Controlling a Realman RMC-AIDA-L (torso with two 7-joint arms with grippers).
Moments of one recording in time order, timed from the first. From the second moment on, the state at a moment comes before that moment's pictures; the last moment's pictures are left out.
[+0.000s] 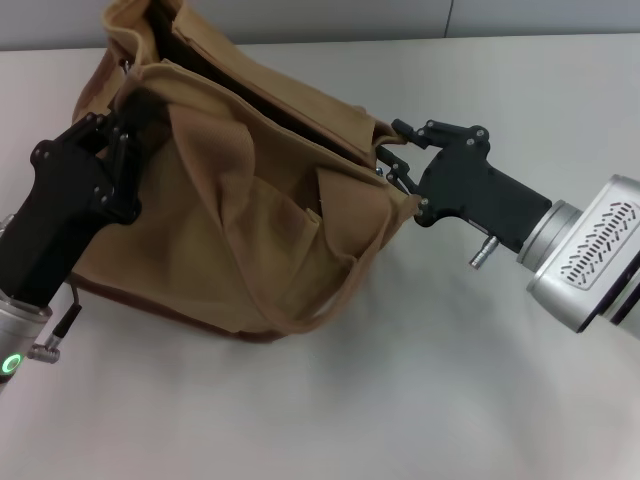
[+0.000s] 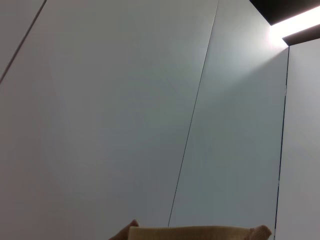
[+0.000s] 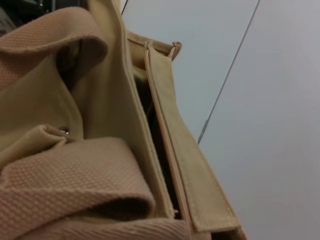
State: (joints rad) left arm -0.39 -2.07 -0.01 -0.09 1.90 1.80 -0.58; right arm 0.62 2.09 0.06 0.11 -2.09 -1.23 -0.04
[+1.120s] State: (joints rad) left arm -0.43 -2.07 0.13 -0.03 1.90 1.66 -0.76; right arm 0.59 2.08 0.35 0.12 -2.08 -1.36 0.20
